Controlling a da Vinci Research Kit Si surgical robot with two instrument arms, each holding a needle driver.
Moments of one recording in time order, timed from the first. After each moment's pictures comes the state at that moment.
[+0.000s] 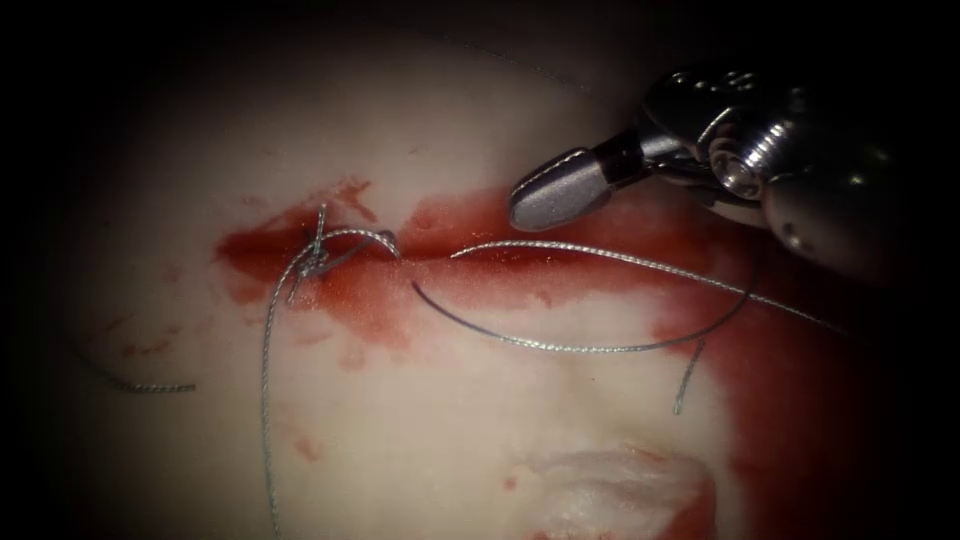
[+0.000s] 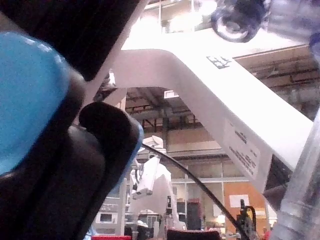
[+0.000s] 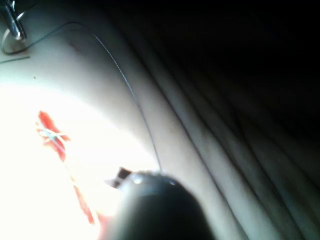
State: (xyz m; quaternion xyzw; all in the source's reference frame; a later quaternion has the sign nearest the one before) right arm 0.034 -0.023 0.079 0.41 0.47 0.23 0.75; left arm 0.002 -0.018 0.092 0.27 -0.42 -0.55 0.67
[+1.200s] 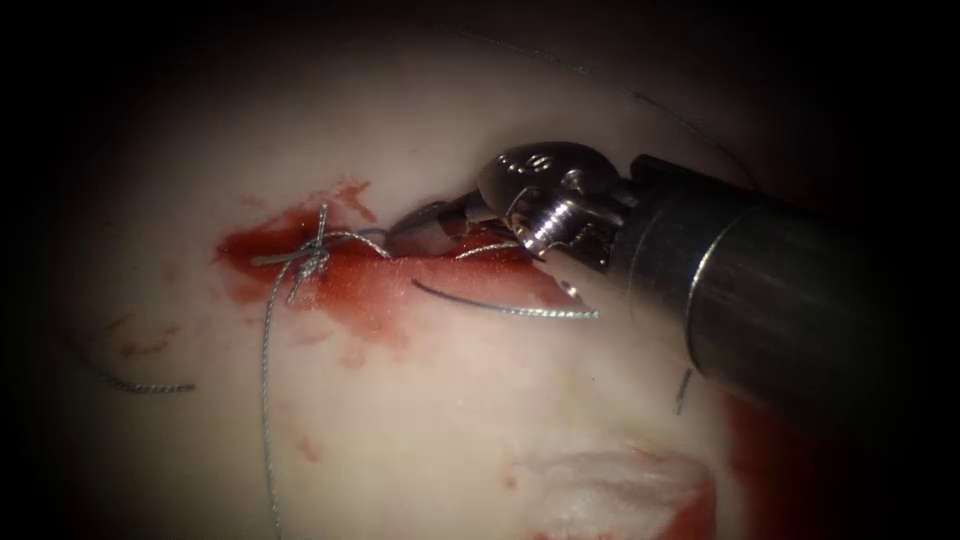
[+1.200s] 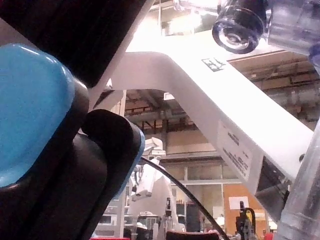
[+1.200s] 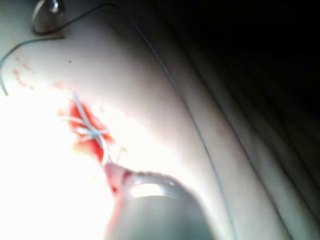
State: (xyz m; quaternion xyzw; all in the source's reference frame) right arm 0.040 -0.027 0.088 0.35 0.39 0.29 0.80; left arm 0.001 -0.019 0.092 0.27 -0.41 -0.55 0.67
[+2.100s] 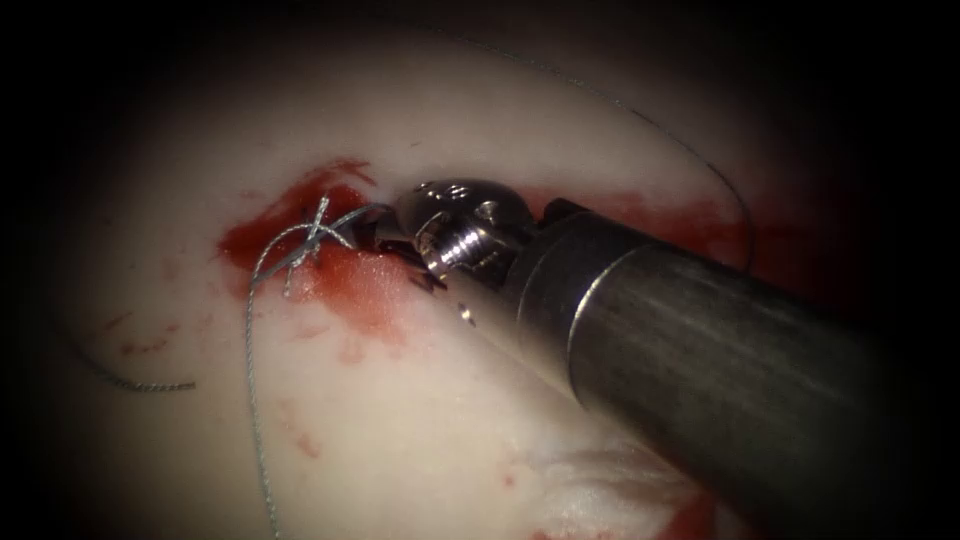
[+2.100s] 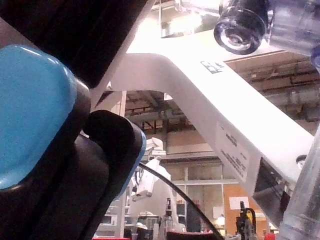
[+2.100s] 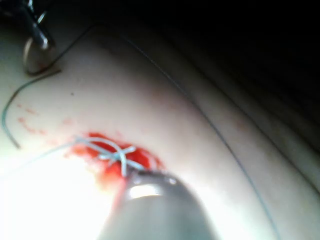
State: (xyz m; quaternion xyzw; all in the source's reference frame) right arm 0.044 -0.026 0.087 0.26 0.46 0.45 0.73; left arm 0.001 -0.019 0.092 0.27 -0.41 -0.55 0.67
